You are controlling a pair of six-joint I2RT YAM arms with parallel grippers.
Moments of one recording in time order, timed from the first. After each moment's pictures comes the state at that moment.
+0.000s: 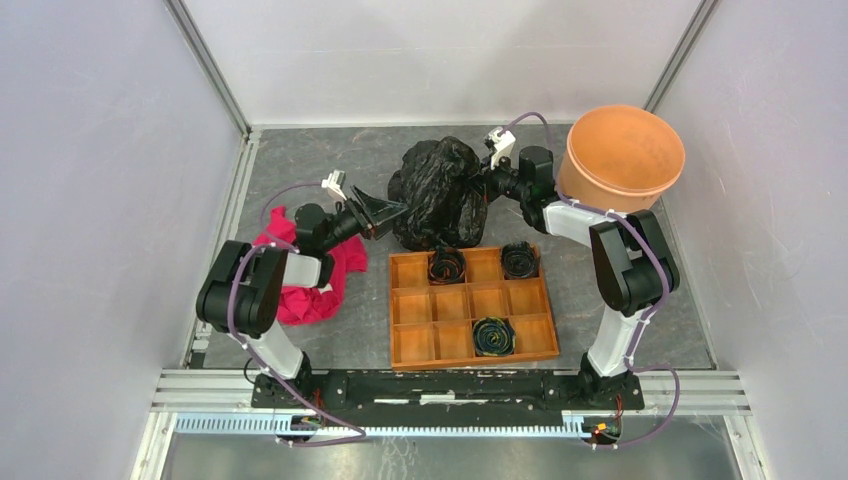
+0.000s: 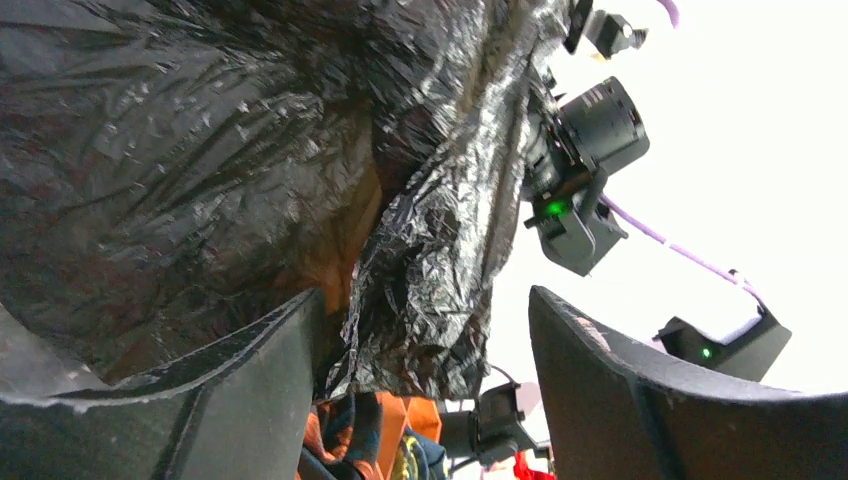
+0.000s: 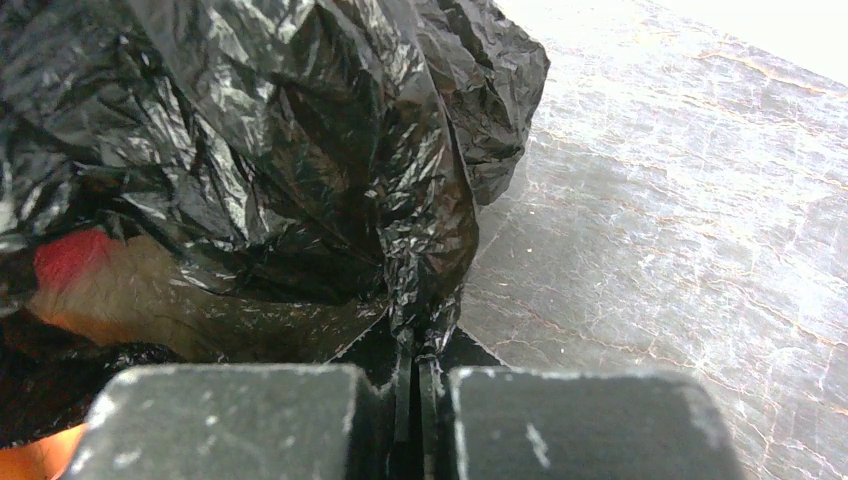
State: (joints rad) left arm -0.18 1.69 0.55 1.18 0.75 -1.25; right arm 0.32 1.85 1.08 0.46 -0.50 0.00
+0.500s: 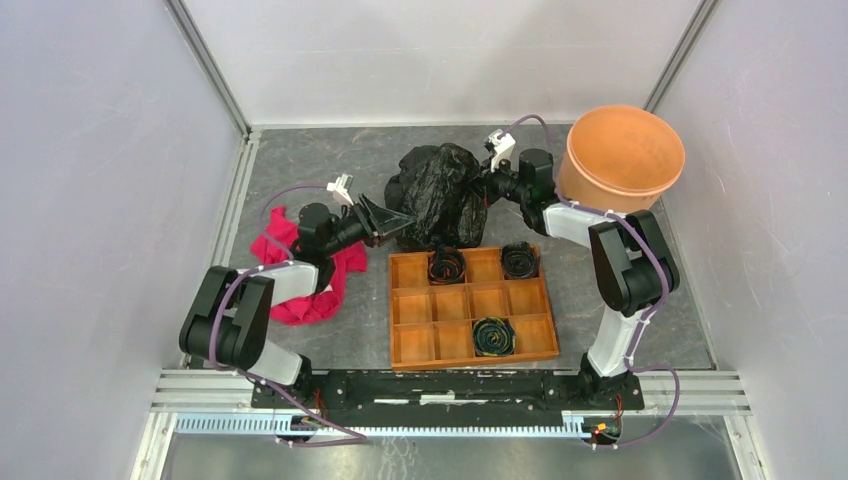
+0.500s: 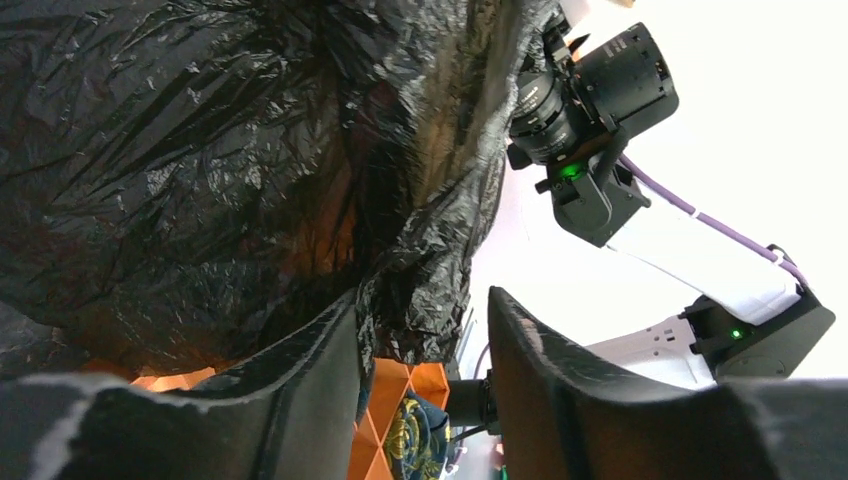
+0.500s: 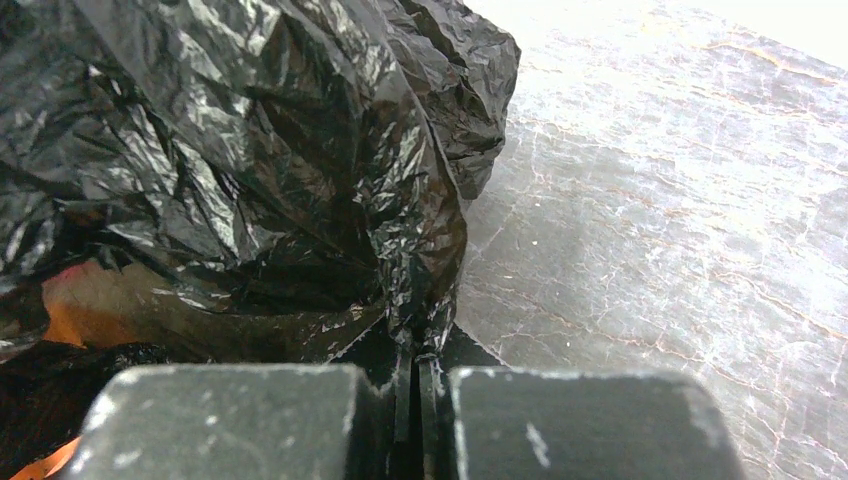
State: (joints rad) left arm -0.25 1.48 0.51 0.89 0.72 -1.14; right arm 0.32 1.85 1.07 0.48 -0.50 0.00
